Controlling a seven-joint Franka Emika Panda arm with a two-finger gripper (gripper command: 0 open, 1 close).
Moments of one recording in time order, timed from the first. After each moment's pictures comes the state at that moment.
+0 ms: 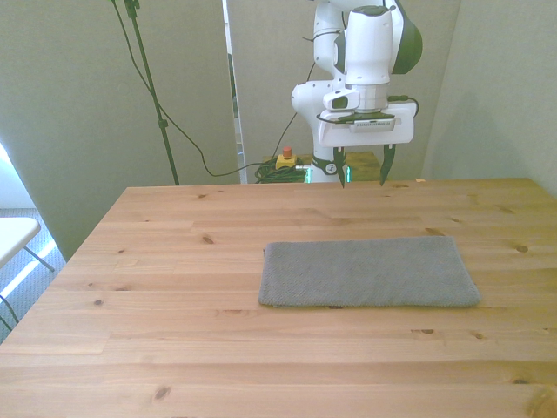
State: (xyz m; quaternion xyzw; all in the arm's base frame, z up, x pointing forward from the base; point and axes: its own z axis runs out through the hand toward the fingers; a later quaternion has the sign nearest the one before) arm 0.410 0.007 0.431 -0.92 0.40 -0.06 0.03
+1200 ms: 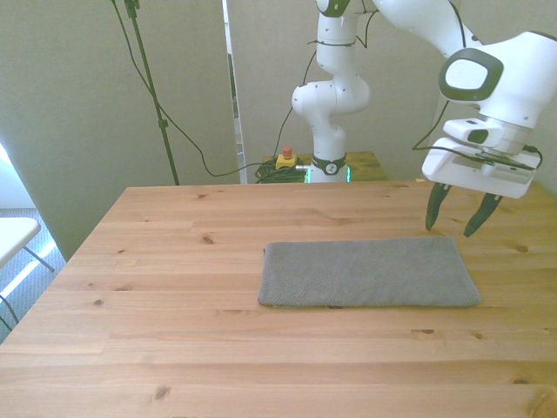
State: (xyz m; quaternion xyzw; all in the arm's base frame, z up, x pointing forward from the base) arm 0.572 0.215 0.390 -0.91 0.37 -0.12 -0.12
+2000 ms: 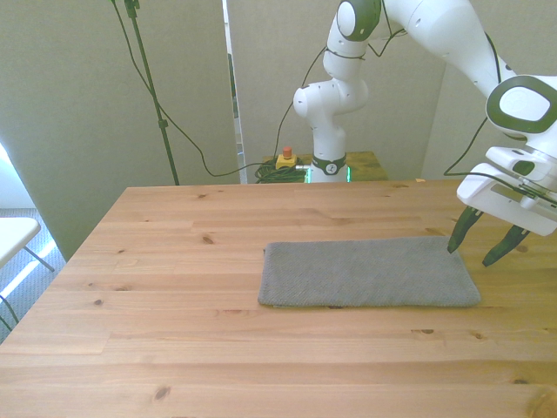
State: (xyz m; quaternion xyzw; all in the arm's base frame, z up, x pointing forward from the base) arm 0.600 0.254 0.352 -0.89 0.38 -0.15 -0.20
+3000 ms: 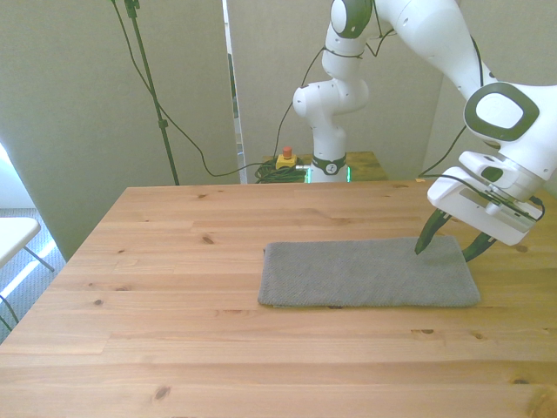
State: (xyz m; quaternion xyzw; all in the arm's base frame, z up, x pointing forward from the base) arm 0.604 0.202 0.345 -0.88 0.40 -0.15 -0.22
